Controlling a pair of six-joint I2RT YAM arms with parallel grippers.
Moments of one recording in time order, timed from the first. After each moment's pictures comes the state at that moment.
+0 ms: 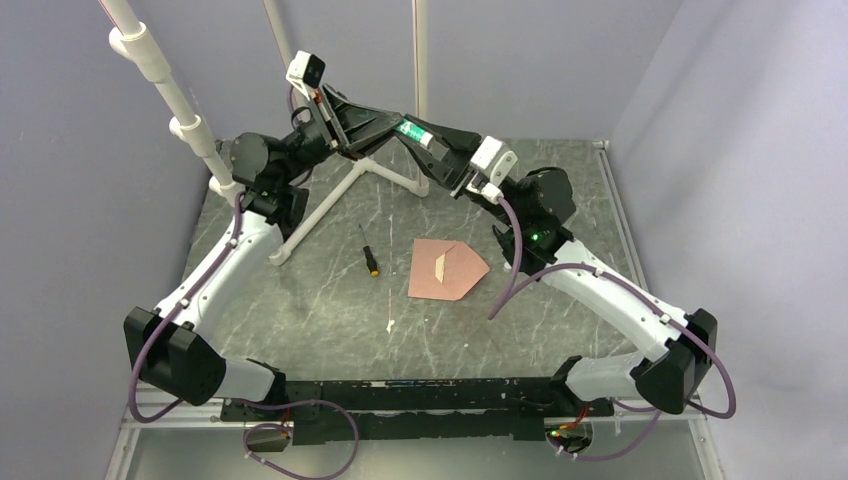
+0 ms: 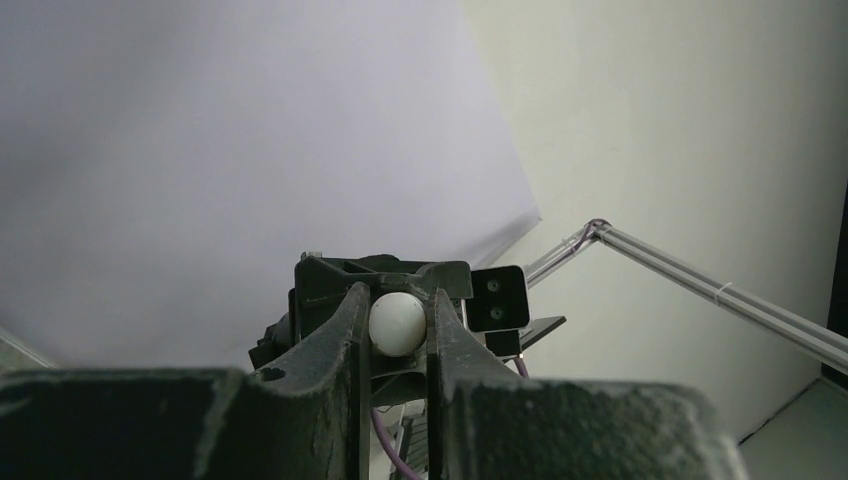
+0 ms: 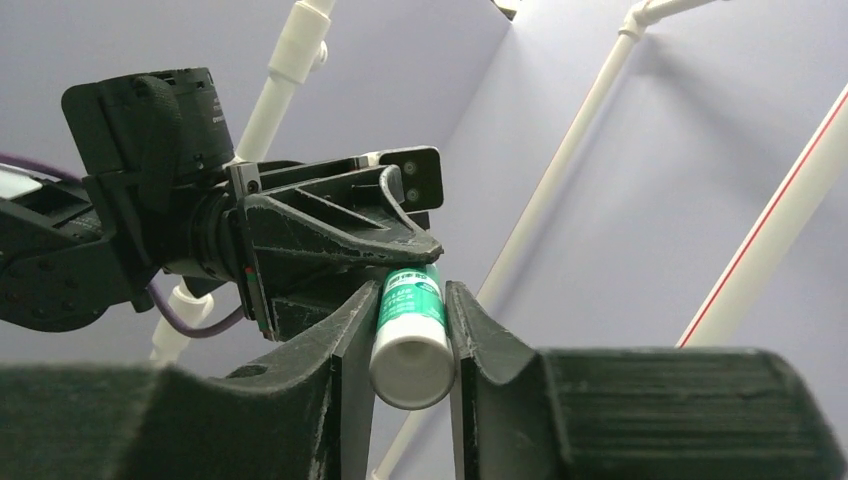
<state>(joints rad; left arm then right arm) -0.41 1.37 1.33 0.78 0.74 -1.71 0.79 1.28 1.23 0.73 -0.38 -0.35</state>
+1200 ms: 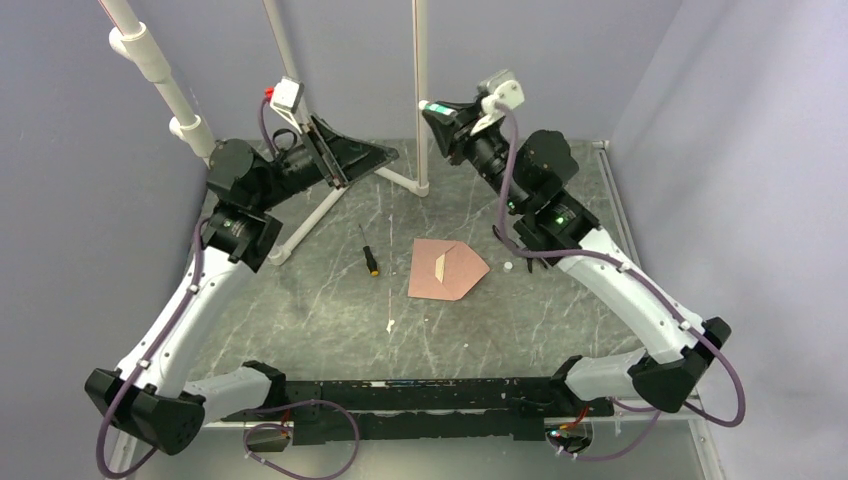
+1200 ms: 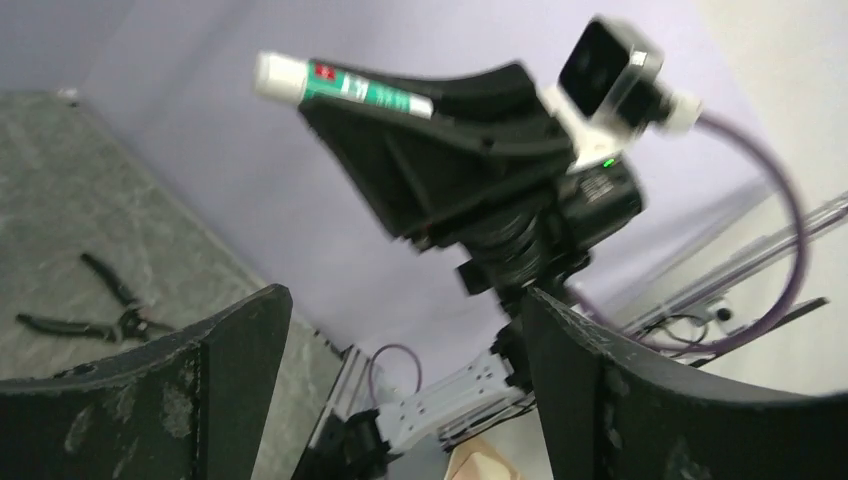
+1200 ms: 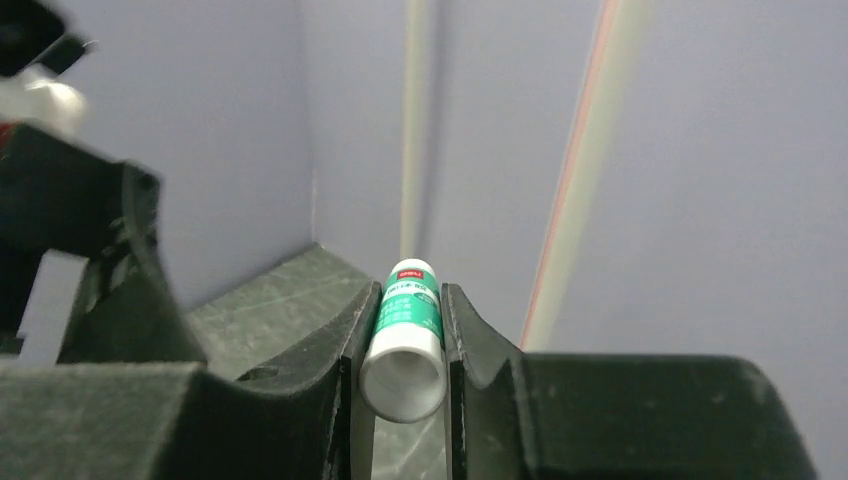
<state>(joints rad) -0.41 1.16 1.31 0.25 0.68 -1.13 0.76 1.30 1.45 0.22 -0.02 -0.17</state>
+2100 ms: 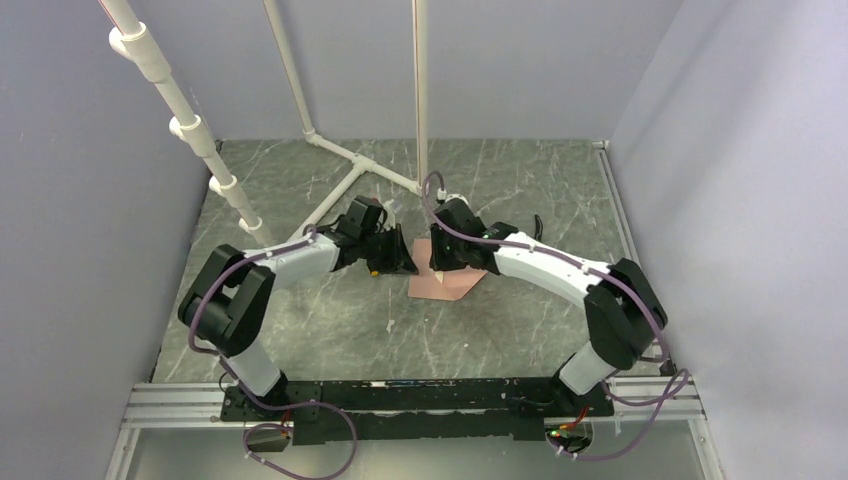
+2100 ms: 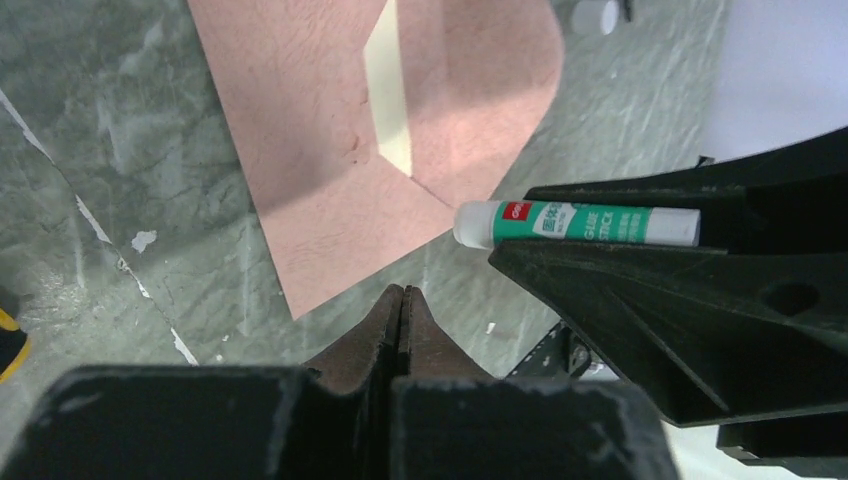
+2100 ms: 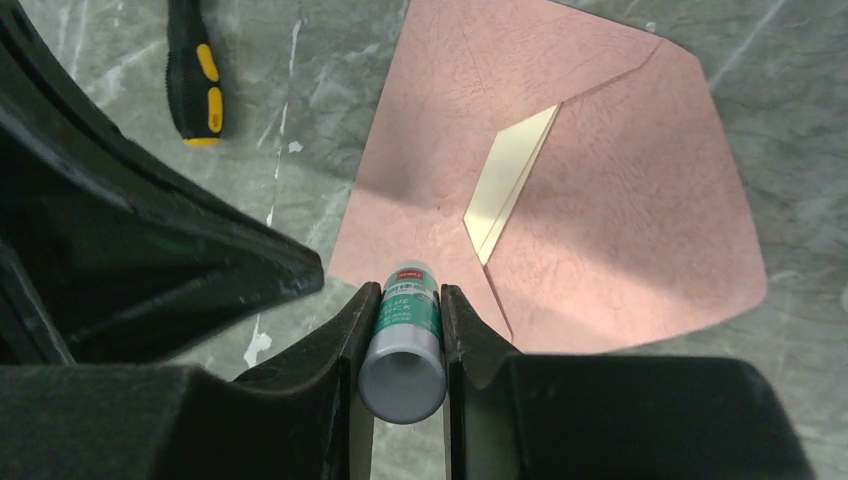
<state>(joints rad) -0.56 1.65 0.98 -0.13 0.47 -0.69 0.73 1.55 1.07 -0.42 0.09 0.54</state>
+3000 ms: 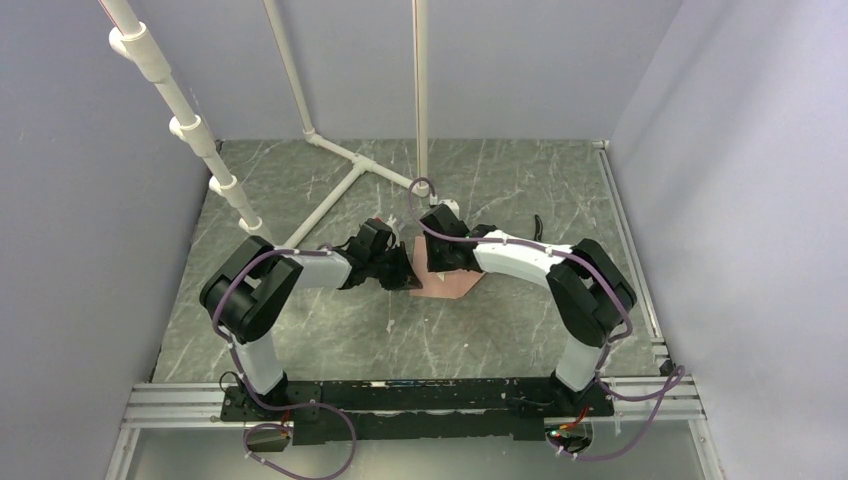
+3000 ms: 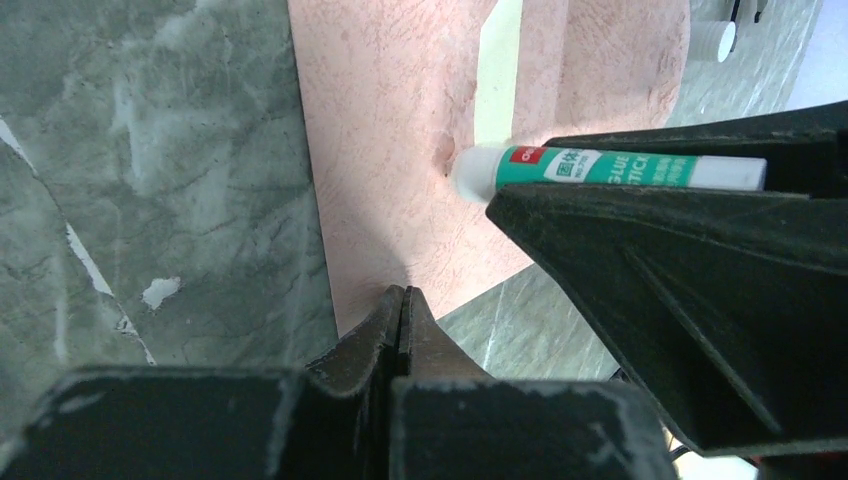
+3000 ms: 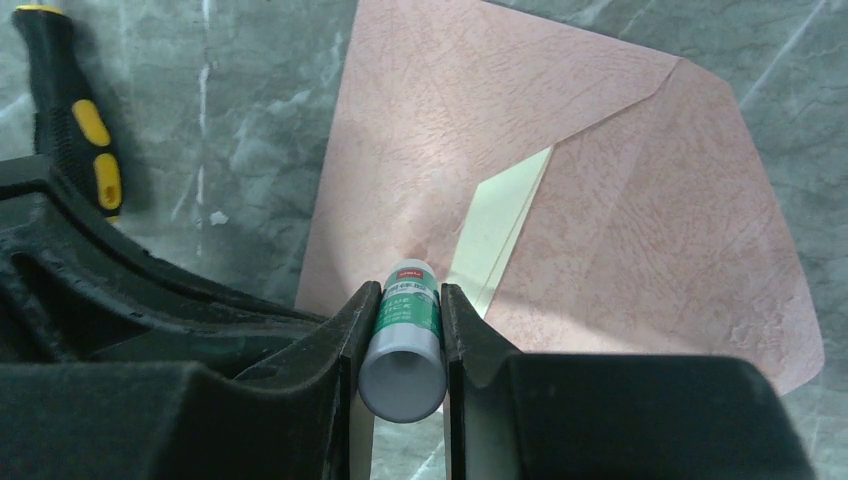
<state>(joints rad) -0.63 1.78 0.82 0.16 0.35 -0.79 0.74 1.75 1.10 -0.30 0.16 0.55</state>
